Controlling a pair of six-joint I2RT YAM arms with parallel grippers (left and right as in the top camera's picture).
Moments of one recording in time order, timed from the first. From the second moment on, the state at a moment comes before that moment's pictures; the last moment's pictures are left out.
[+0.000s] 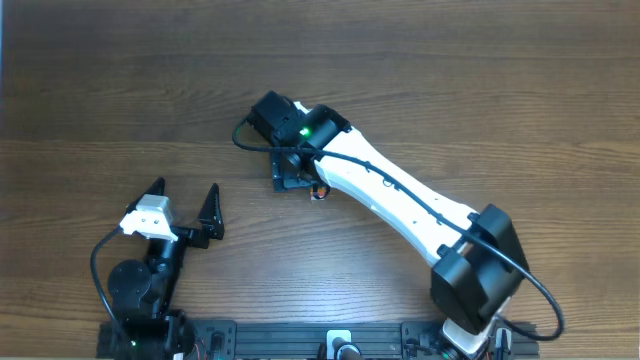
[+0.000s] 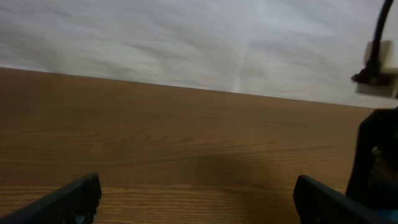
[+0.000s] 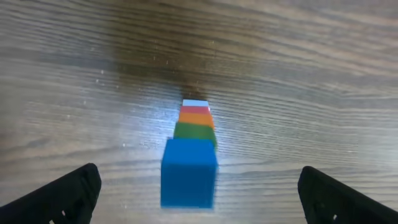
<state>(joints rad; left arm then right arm) -0.01 0.01 0.01 -0.06 0.16 -0.18 0.79 1.86 1.61 -1.17 0.16 0.66</state>
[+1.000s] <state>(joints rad) -0.01 0.01 0.01 -0.06 0.16 -0.18 0.07 0.29 0.55 -0.49 0.15 0.19</state>
